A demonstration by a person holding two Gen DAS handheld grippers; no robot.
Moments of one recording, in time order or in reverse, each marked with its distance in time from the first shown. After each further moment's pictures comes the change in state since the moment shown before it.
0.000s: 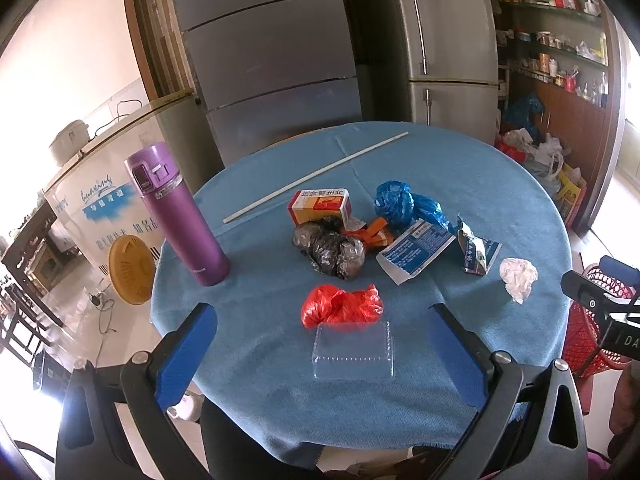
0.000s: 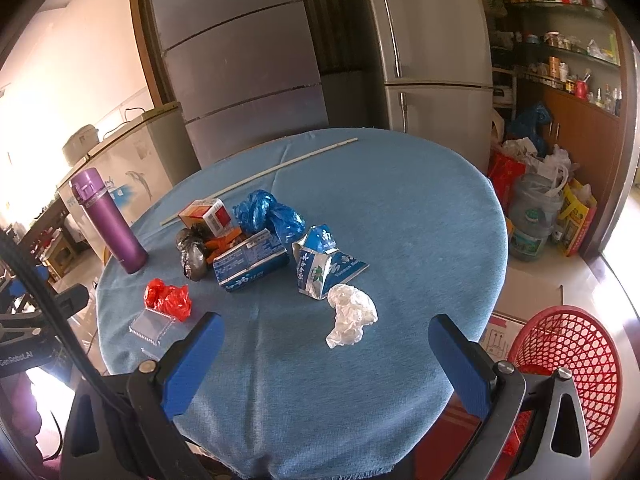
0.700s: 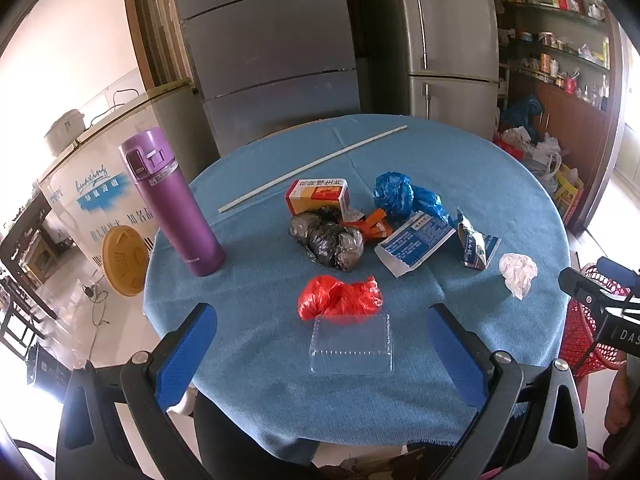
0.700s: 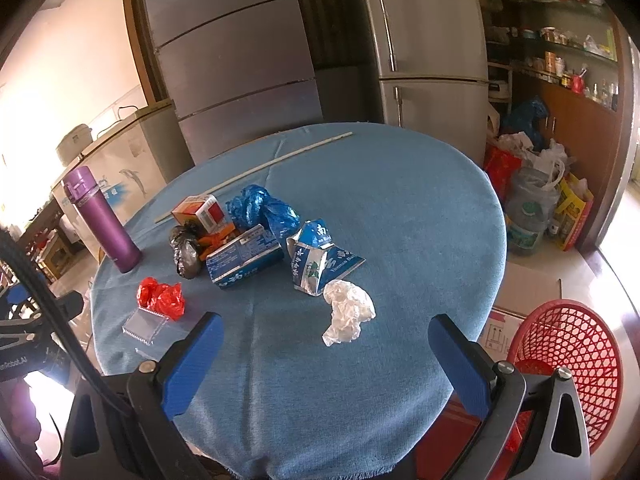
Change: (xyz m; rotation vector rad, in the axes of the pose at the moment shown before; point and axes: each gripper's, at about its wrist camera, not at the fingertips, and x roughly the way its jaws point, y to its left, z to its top) left arm 0.007 0.004 -0.004 -0.017 0.027 -0.022; right arm 0.009 -0.002 -0.001 0.018 0.018 -0.020
